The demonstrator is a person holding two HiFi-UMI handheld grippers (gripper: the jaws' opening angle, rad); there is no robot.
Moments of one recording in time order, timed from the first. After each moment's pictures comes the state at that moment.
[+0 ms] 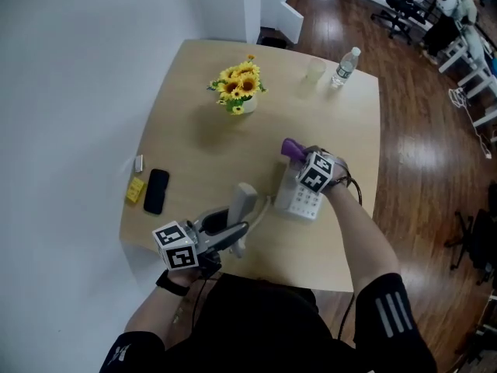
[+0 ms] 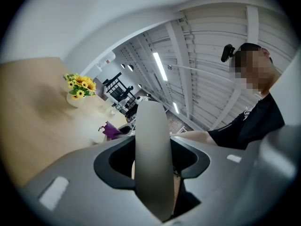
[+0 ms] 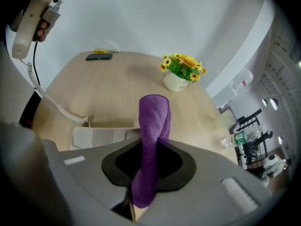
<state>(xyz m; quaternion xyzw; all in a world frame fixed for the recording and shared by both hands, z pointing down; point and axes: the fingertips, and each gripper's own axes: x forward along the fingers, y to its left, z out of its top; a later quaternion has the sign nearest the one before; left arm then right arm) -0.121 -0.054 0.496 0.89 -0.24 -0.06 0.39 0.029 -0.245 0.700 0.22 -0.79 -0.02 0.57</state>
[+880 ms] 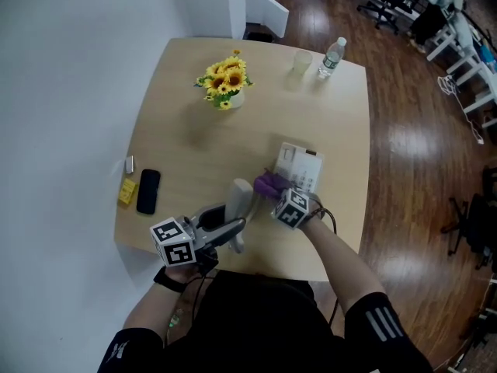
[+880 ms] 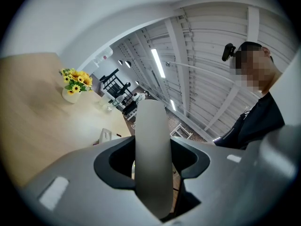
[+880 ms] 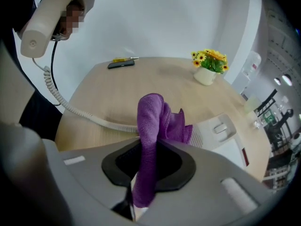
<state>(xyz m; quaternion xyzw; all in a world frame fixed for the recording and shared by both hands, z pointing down) -0.110 -0.049 0.503 0.89 -0.21 -0.06 0.39 -0.021 -0.098 0.745 0.17 -0.83 0.08 0.53</state>
